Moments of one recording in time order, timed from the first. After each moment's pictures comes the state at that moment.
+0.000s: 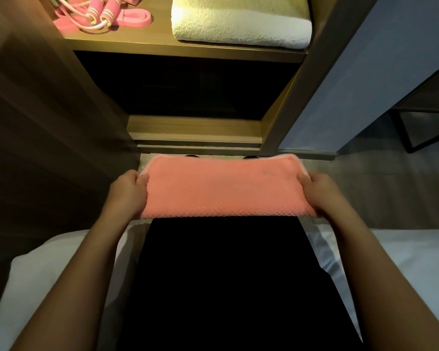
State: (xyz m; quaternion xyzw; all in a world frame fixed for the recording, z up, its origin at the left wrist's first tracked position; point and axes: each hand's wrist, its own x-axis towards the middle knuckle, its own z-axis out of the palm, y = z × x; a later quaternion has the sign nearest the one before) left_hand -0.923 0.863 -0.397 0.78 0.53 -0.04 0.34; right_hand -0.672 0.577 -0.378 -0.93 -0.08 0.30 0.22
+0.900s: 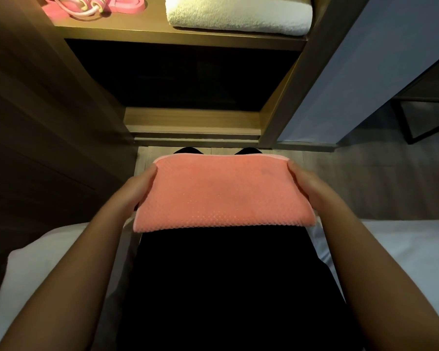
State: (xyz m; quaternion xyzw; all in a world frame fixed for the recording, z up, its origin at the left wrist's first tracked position) left_hand -0.912 0.858 -0.406 0.58 0.56 -0.13 0.58; right_hand -0.669 0.586 -0.400 -0.80 0.07 0.45 0.38
